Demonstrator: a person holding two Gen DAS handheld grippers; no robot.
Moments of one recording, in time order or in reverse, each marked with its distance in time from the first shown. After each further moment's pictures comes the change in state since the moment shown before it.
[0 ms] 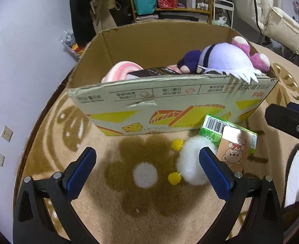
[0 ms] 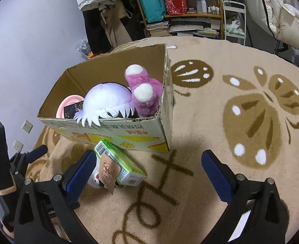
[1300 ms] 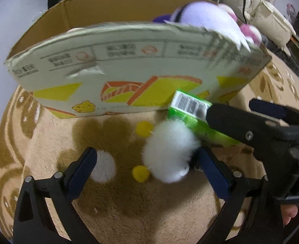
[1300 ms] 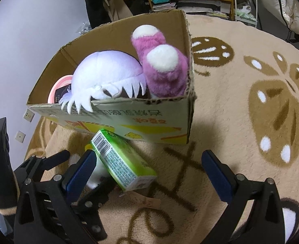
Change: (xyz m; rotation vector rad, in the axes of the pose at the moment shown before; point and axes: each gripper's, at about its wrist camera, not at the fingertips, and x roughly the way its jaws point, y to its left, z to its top) left arm 0.036 -0.022 -0.008 0.003 0.138 -0.190; right arm 0.050 0.014 -0.004 -0.005 0.130 0.042
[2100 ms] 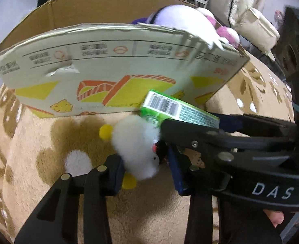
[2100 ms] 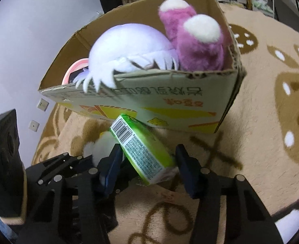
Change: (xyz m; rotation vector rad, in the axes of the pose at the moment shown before) left arm -0.007 -0.006 -0.005 -0.036 -0.038 -0.153; right arm 0.016 0.007 -0.005 -0.013 0.090 0.134
